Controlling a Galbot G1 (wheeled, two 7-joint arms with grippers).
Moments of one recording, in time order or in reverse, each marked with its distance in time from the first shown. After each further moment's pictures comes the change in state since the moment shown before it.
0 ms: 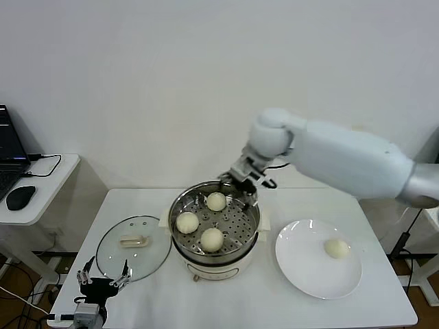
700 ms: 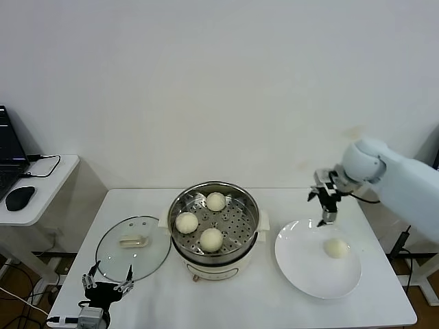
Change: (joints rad) left arm 0.021 0.004 0.012 0.009 0.003 0.000 0.006; right arm -0.411 -0.323 0.294 -0.039 -0.273 -0.183 -0.037
